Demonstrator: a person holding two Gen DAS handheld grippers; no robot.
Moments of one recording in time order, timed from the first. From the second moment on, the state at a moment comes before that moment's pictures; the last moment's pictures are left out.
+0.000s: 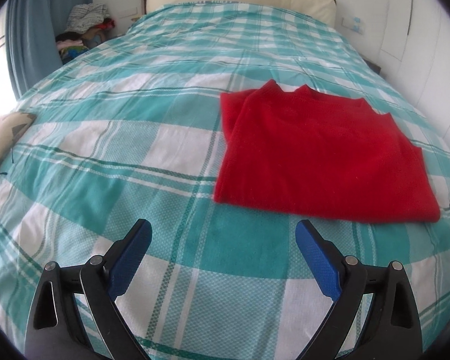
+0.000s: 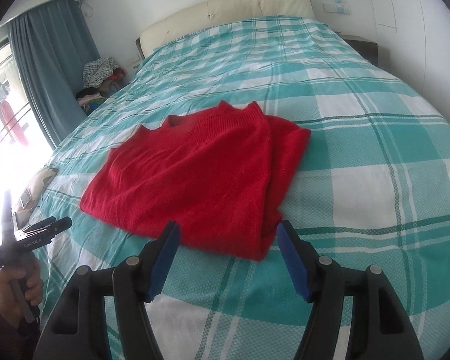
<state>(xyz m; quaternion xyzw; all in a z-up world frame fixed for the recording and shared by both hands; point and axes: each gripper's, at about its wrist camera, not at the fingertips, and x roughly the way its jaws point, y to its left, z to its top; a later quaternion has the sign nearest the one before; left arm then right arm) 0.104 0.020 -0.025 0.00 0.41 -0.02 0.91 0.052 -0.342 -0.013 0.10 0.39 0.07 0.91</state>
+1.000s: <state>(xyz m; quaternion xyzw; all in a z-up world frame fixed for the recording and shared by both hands) 0.111 0.019 -0.023 0.01 0.41 -0.01 0.91 0.077 -0.396 -0.032 0.22 0.39 0.06 0.89</state>
